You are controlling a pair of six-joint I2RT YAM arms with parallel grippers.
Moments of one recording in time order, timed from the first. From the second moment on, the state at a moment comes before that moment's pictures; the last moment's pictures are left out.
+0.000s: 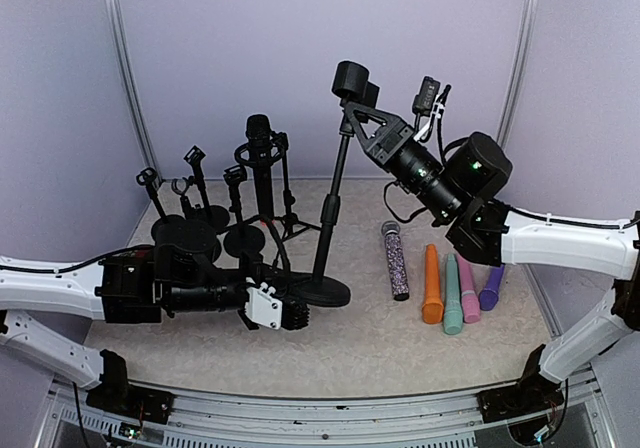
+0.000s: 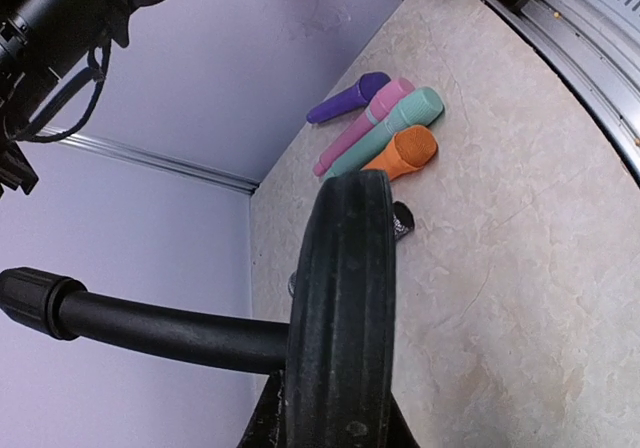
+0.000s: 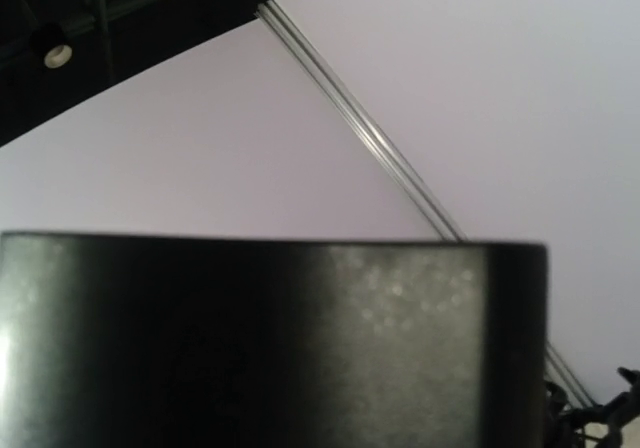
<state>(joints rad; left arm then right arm) -1.20 1.16 0.79 0.04 -0.03 1.08 0.94 1.43 1.08 0.83 0.05 0.69</state>
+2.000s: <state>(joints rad) -1.11 1.14 0.77 0.19 0.00 1.41 1.02 1.32 1.03 0.42 -0.24 0.44</state>
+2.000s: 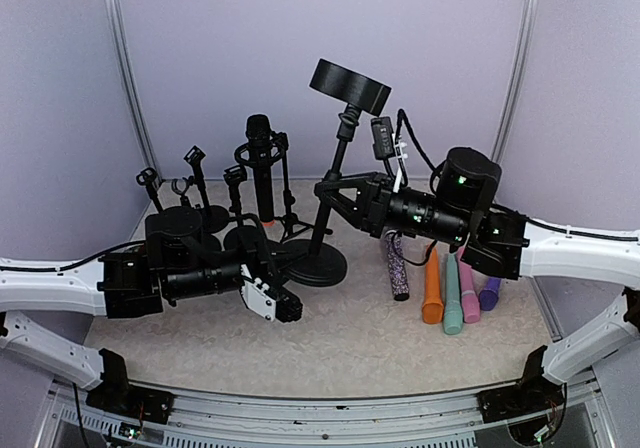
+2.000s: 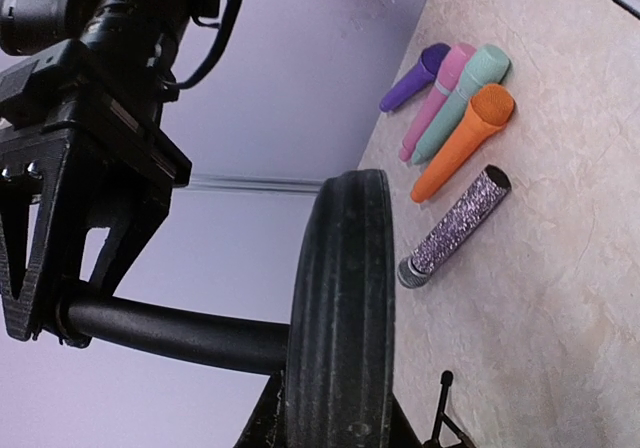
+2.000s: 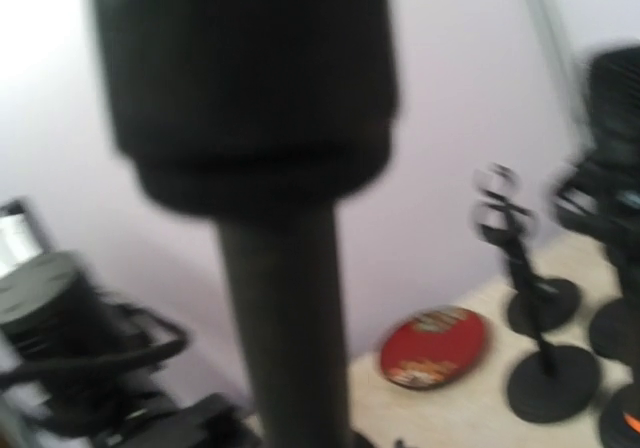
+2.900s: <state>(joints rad) -1.10 1.15 0.76 0.35 0.08 1.39 1.00 1.23 1.01 0.50 -0.39 0.45</state>
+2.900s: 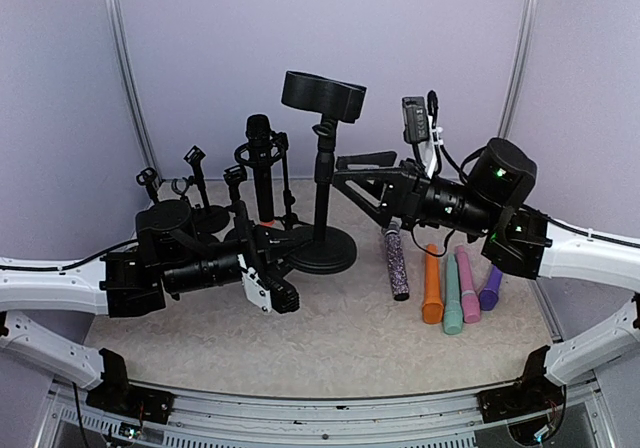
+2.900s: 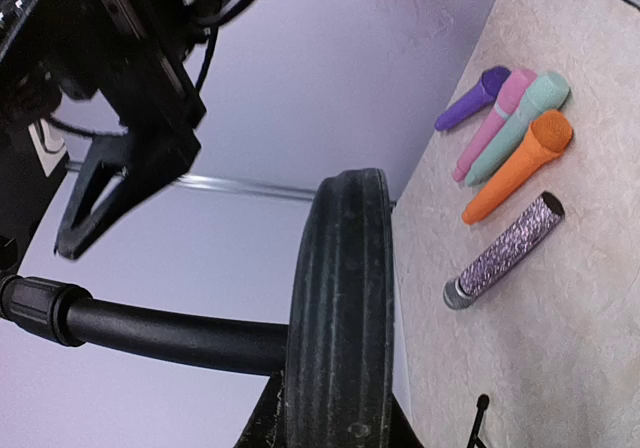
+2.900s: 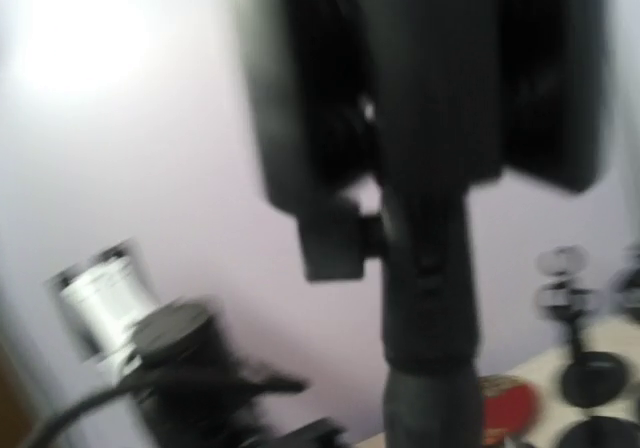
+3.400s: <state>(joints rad) -1.09 1.17 0.74 0.39 -0.02 1.41 1.07 1.28 1.06 0.34 -0.02 0.36</state>
